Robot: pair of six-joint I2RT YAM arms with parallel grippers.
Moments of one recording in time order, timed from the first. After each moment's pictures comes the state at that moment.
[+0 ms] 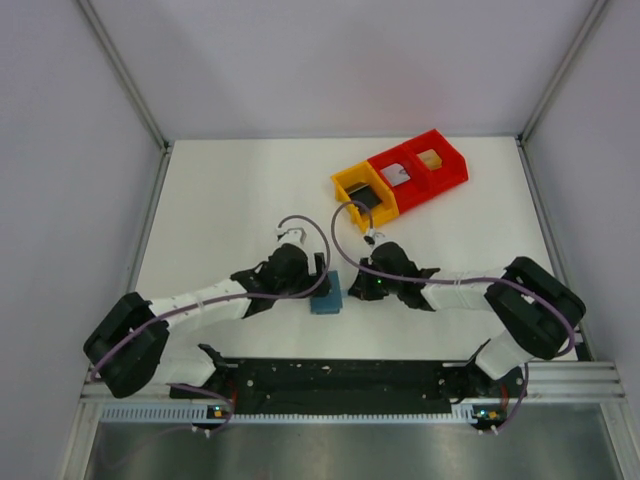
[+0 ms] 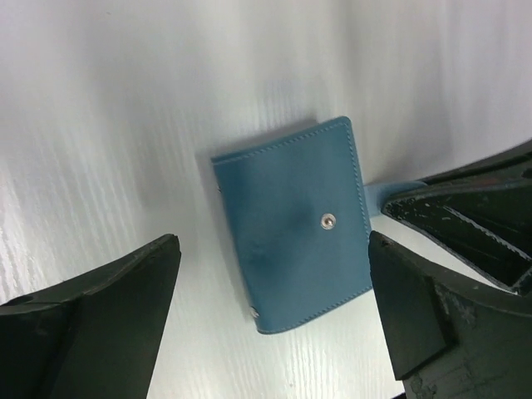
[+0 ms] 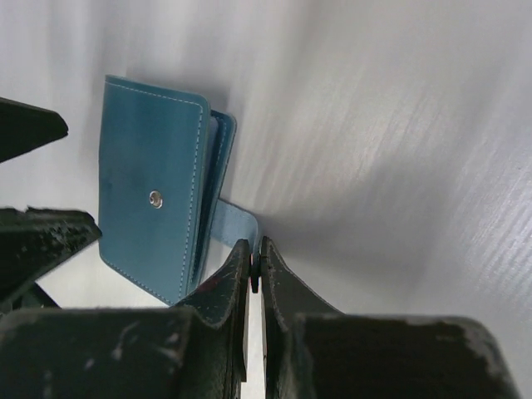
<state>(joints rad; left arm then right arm) -0.75 1.30 0.57 -0.03 -0.12 -0.72 0.79 1.54 0.59 0.20 -0.09 0.66</state>
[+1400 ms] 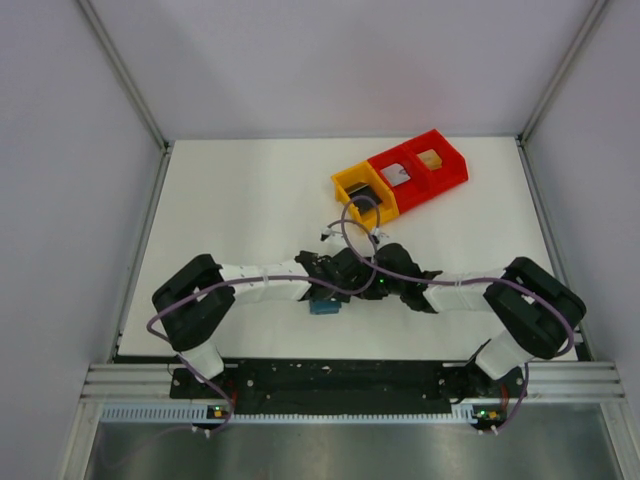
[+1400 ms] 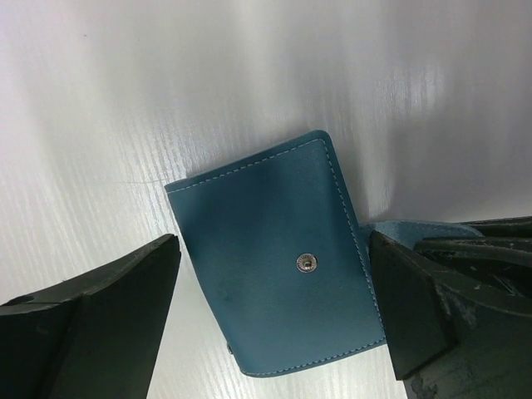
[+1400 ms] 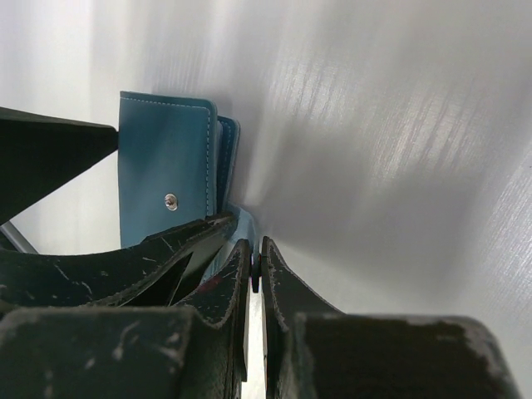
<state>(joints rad) -1.00 1.70 0.99 -0.45 -0.49 -0.70 0.77 1.54 0.54 0.32 -0.13 0.74</state>
